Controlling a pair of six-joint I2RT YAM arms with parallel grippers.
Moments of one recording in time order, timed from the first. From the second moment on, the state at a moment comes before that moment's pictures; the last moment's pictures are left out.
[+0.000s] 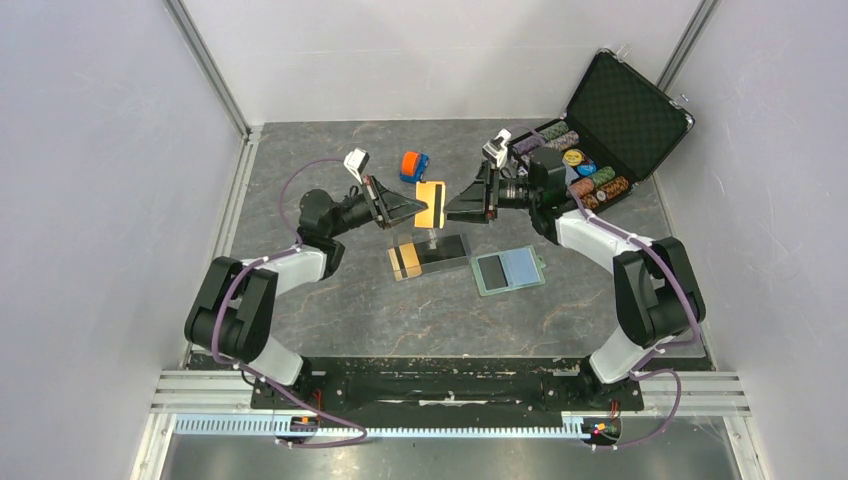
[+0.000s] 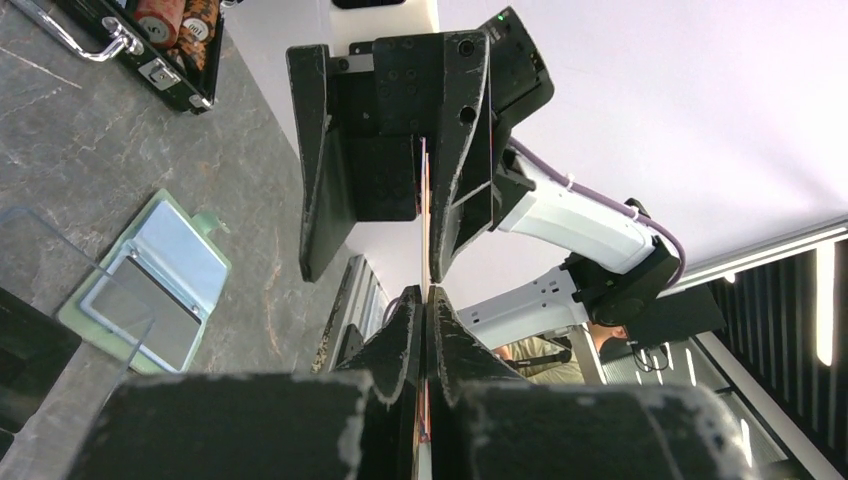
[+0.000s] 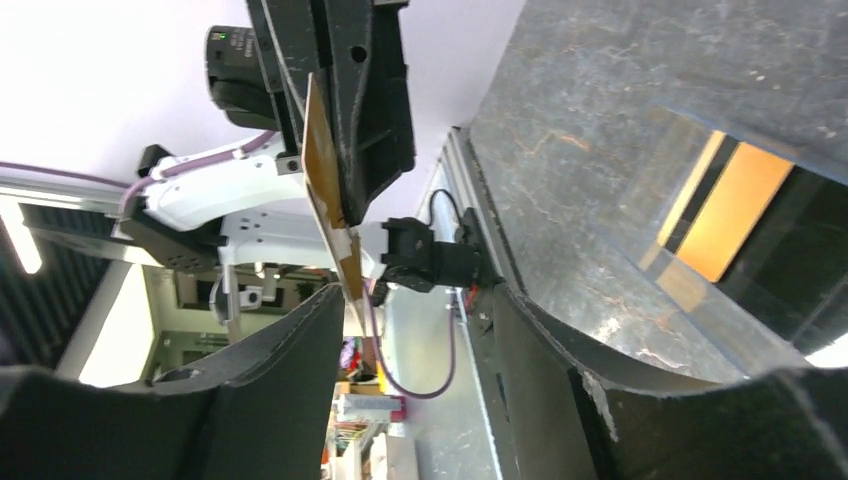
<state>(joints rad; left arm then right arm) -0.32 1.54 0.68 1.10 0.87 -1.35 0.33 1.64 1.03 0.36 -1.08 0.96</state>
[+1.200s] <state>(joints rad) -0.34 1.29 0.74 0.36 1.03 -0.92 0.39 1.64 1.15 0.14 -1.08 0.78</state>
